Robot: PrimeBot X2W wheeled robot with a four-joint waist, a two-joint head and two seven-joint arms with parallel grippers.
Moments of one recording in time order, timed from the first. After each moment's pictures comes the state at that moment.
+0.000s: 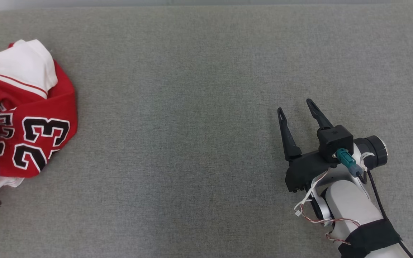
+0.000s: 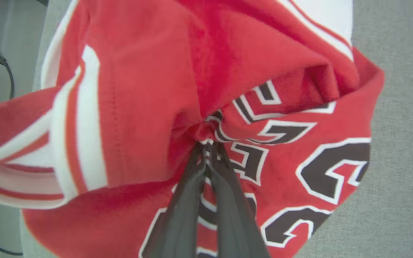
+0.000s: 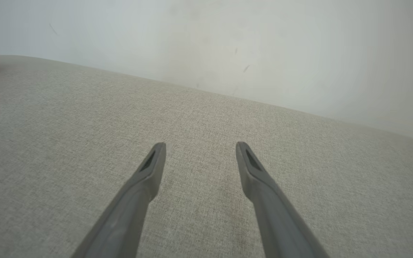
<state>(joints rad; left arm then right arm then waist) -0.89 0.65 -0.55 0.79 -0.84 -0.13 0.64 -0.46 -0.10 0.29 0.39 0.14 -0.12 -0.17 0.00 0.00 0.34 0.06</state>
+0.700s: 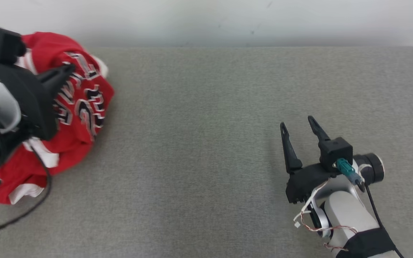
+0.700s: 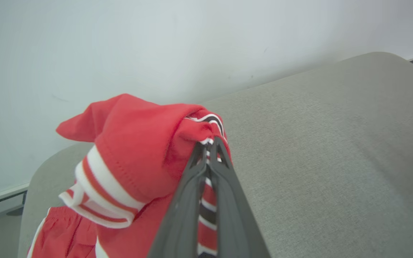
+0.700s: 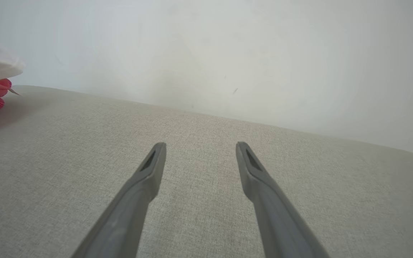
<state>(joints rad) -1.02 0.66 -0.85 0.41 -0.89 -0.13 0.35 -0.45 -0.08 0.27 0.49 0.18 -0.12 -0.20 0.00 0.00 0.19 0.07</state>
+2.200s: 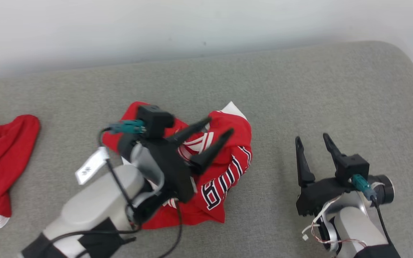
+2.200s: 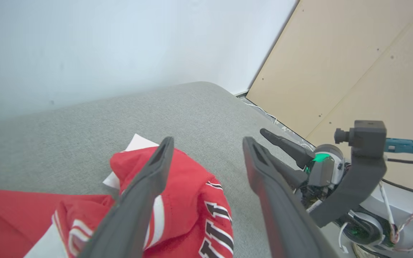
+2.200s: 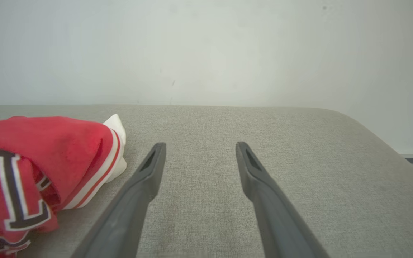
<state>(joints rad) -0.85 0.26 -1.08 0.38 -1.01 -0.13 -0.02 -0.36 -0.07 0.19 0.49 0.22 -0.12 -0.24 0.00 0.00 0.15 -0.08</state>
